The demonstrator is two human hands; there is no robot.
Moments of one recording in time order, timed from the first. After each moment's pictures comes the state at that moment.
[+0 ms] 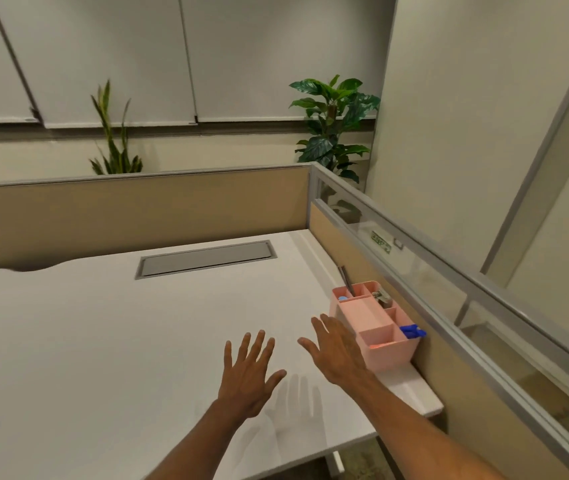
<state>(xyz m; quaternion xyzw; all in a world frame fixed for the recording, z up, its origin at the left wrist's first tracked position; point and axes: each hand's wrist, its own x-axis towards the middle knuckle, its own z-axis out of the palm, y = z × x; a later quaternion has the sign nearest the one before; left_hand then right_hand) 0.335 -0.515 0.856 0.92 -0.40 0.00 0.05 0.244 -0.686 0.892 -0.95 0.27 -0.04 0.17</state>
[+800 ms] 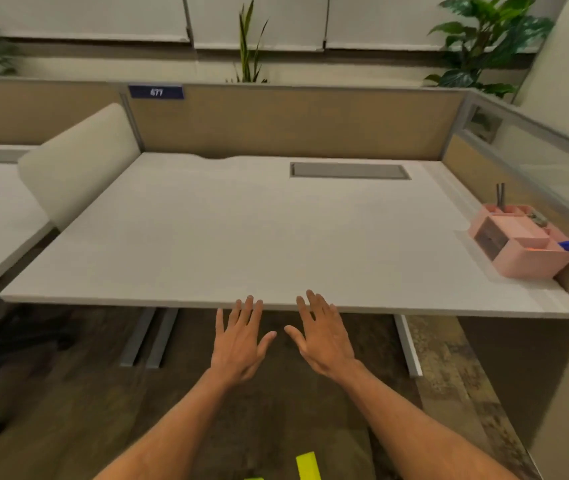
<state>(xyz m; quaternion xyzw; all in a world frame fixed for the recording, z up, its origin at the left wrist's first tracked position) 0.244 -0.085 0.811 0.97 -0.22 -0.02 0.06 0.193 -0.260 0.811 -0.99 0.05 -0.04 0.10</state>
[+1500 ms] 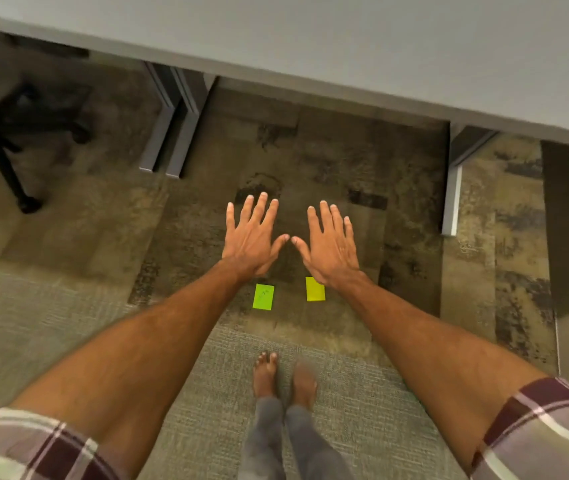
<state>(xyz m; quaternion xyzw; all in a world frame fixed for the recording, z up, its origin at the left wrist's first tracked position) 0.164 -0.051 0.632 0.98 -0.17 -0.13 0.06 0.127 -0.205 0.618 -0.99 0.03 0.09 0.11</state>
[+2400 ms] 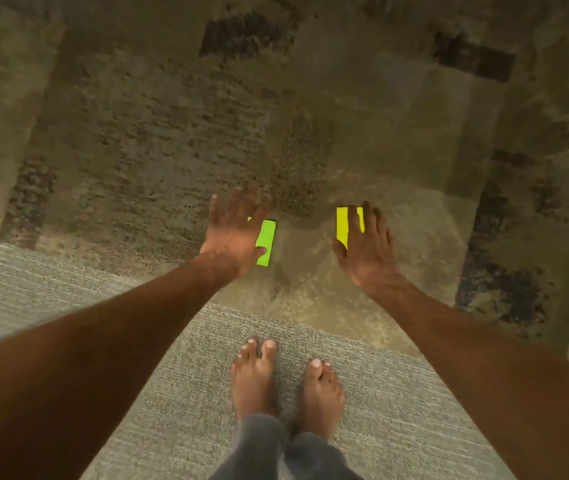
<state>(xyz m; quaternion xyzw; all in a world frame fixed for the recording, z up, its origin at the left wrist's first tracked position) 0.134 -0.020 0.131 0.94 -0.18 -0.28 -0.02 0.086 -0.239 0.109 -0.96 0.10 0.23 0.10</state>
